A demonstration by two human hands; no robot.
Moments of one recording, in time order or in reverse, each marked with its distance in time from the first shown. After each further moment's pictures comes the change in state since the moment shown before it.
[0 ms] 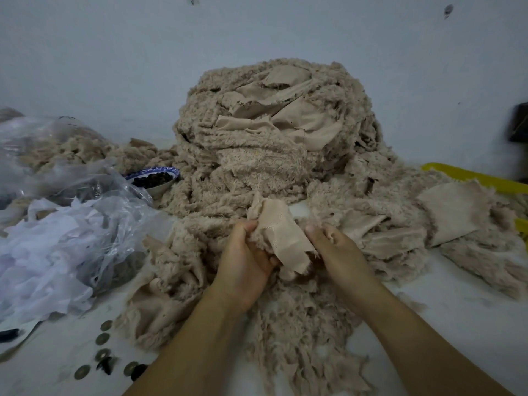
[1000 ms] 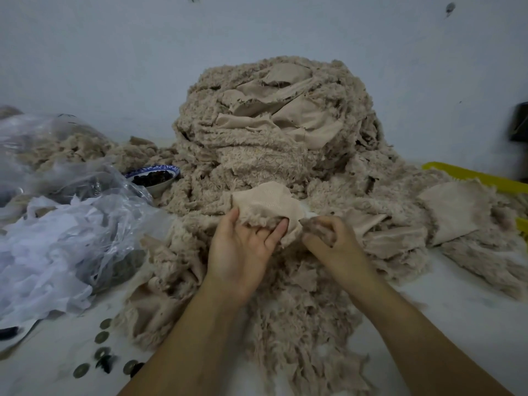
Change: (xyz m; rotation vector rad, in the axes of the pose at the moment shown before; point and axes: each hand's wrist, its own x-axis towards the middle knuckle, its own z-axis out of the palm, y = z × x) left_hand -0.001 0.011 -0.001 -0.258 -0.142 0.046; right_hand 0.008 -0.002 -0.004 -0.257 0.103 -0.041
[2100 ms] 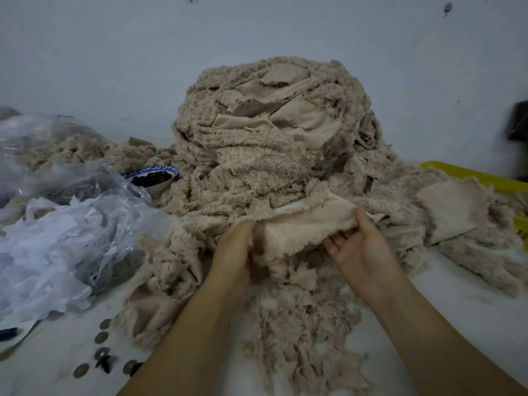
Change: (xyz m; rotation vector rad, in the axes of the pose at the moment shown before) left_hand 0.012 -0.005 -0.016 0.589 0.286 -0.012; right_hand 0.012 0.005 -0.019 1.156 0.063 0.291
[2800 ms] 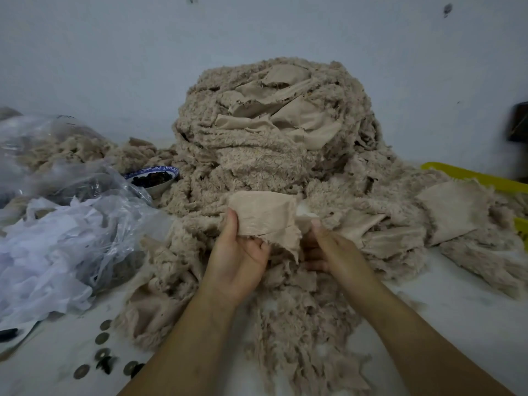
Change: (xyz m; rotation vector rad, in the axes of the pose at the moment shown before) left_hand -0.008 0.010 0.002 -0.664 -0.221 -0.051; right_hand -0.012 0.023 0.004 -0.913 -0.151 -0.161
